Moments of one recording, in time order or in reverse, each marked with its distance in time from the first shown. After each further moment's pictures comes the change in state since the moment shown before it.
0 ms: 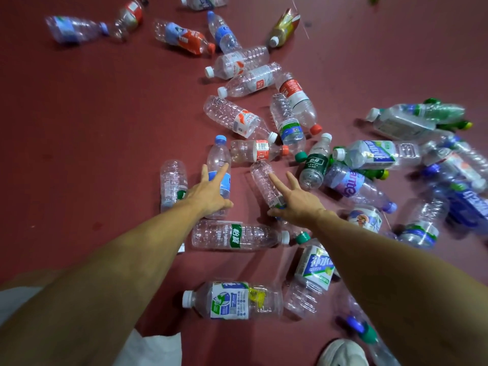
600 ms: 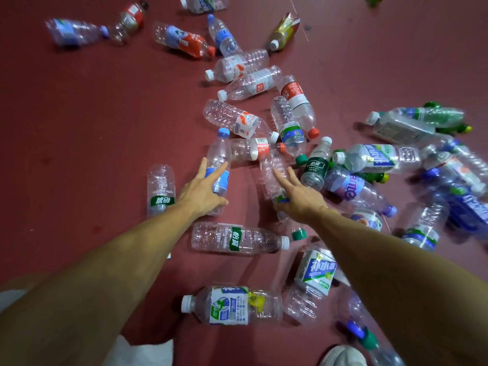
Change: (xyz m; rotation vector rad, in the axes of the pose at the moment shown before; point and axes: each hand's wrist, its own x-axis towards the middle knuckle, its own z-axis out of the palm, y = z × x) left_hand -0.008 -0.007 -0.013 -0.084 0.133 0.055; right_hand 0.007 0.002 -0.015 0.001 0.057 -0.006
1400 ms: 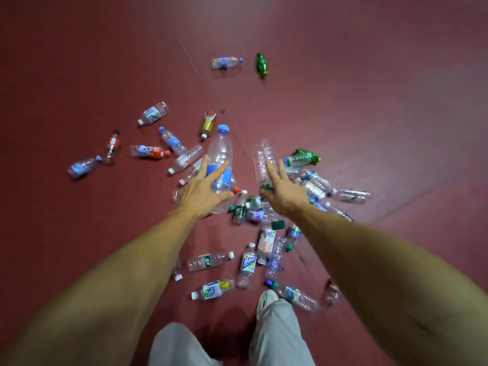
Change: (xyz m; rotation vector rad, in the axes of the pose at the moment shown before) left_hand -0.234 0.389 -0.350 0.158 -0.015 0.276; right_hand -0.316 -0.016 -0.454 0.278 0.138 0.294
